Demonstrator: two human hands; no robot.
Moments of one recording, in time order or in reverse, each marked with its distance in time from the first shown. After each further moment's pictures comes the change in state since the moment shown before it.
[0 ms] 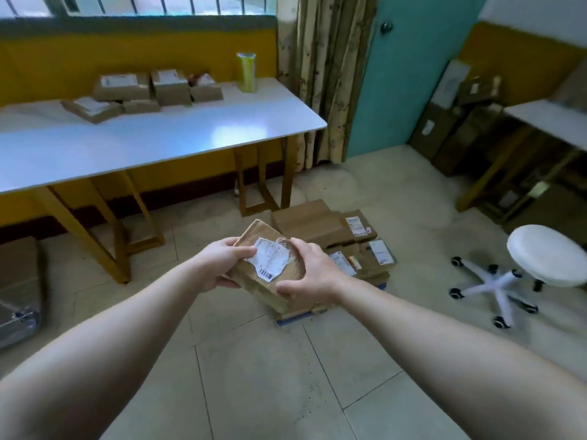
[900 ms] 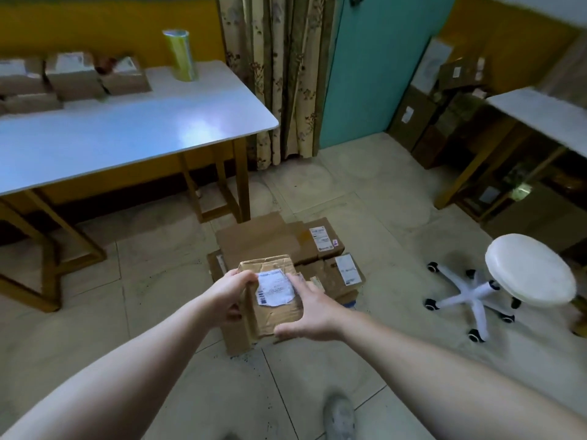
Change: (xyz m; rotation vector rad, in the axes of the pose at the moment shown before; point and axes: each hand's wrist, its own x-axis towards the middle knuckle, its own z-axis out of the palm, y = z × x) left_hand 0.166 0.067 0.214 -0.092 -0.053 -0.267; right_hand 0.059 0.202 -0.112 0.034 -0.212 0.205
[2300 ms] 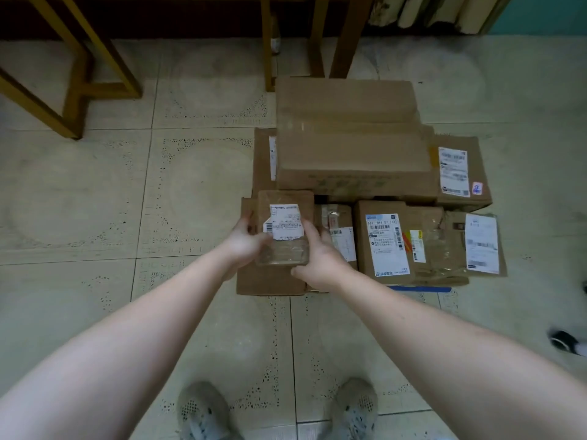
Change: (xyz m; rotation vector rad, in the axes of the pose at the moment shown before) left_hand 0.354 -0.216 -0.011 -0.074 0.303 0.057; right_hand 0.380 0.160 0.197 -0.088 -0.160 -0.093
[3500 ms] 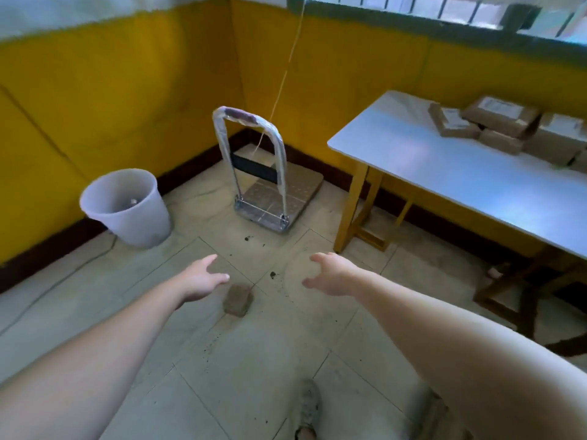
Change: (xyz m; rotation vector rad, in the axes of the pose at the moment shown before) left_hand -0.478 -0.014 -0.584 0.043 0.615 -0.237; right_hand -0.244 -0.644 0.066 -0.692 -0.240 -0.572
